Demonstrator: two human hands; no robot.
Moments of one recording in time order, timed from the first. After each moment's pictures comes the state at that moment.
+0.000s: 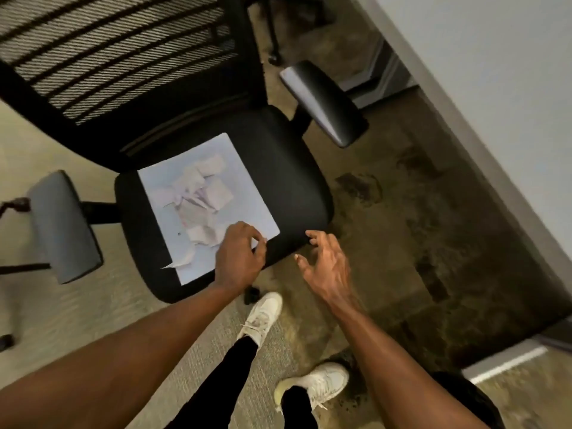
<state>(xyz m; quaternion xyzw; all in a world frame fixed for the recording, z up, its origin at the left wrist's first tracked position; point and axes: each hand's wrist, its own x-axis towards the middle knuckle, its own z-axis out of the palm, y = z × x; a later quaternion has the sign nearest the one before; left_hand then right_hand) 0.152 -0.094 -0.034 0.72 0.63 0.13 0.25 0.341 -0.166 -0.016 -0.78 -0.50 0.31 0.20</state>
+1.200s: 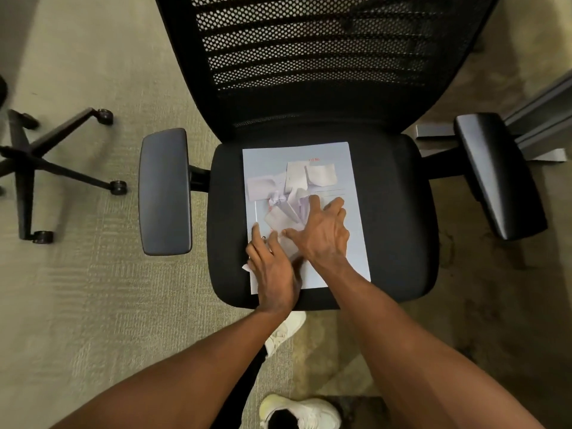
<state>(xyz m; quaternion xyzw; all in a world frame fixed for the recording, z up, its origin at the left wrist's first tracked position) 0.079 -0.063 -0.081 0.51 0.83 0.09 0.21 0.152 0.038 -0.052 -0.71 -0.66 0.24 0.00</state>
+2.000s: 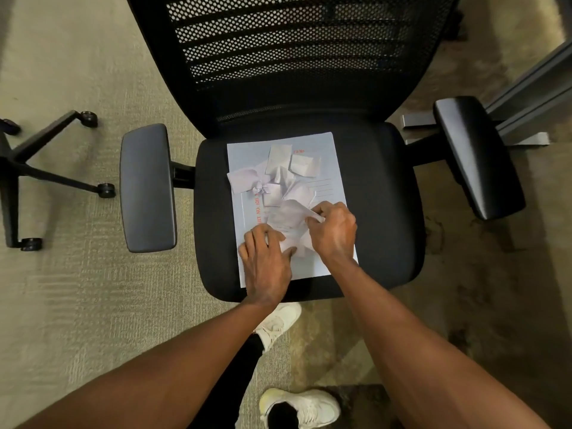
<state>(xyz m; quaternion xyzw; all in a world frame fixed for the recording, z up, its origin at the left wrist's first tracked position) 0.076 -0.063 -0.079 0.59 0.79 0.09 0.15 0.196 0.028 -0.057 -0.74 -0.58 0.30 0.15</state>
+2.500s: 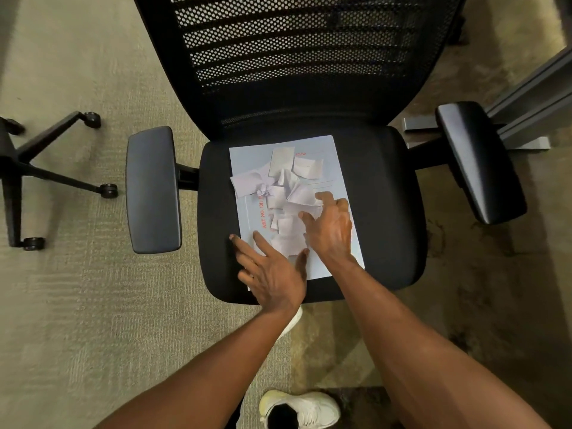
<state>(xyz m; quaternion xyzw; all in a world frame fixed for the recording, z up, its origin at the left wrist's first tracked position) 0.110 -0.065 -0.051 0.41 0.89 0.01 0.20 0.184 0.035 -0.049 -0.74 -0.57 0.33 0.15</state>
